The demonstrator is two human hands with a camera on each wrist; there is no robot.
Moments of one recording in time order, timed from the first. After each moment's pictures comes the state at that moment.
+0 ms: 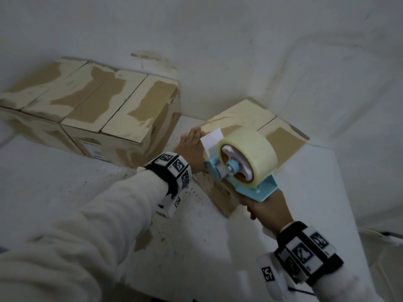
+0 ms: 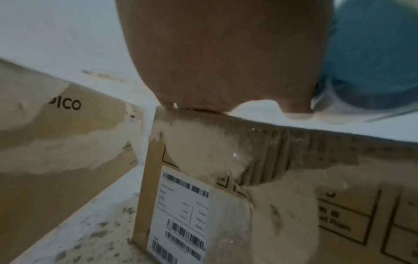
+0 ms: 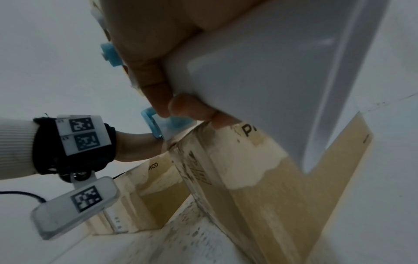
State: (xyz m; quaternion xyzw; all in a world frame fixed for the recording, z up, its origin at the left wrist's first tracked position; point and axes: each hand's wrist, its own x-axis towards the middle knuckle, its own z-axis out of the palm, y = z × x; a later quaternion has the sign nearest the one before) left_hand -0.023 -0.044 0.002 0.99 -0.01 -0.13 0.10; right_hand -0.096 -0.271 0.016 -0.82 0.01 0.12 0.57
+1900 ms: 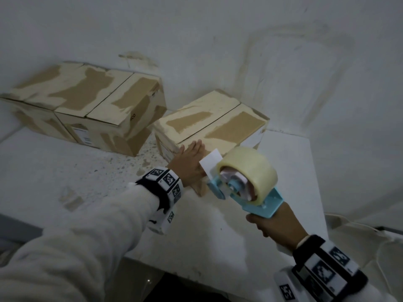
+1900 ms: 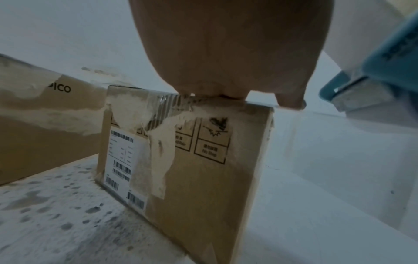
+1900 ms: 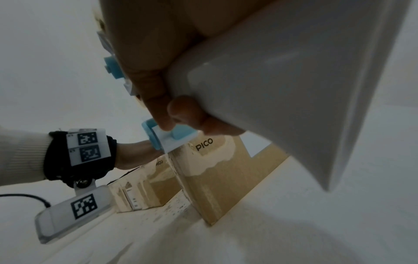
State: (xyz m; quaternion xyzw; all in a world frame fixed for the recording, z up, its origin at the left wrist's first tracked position) left_hand -0.101 -0.161 0.005 0.99 -0.04 -0.14 0.03; right_hand -0.157 -0.417 0.019 -0.83 -0.03 0.19 0.52
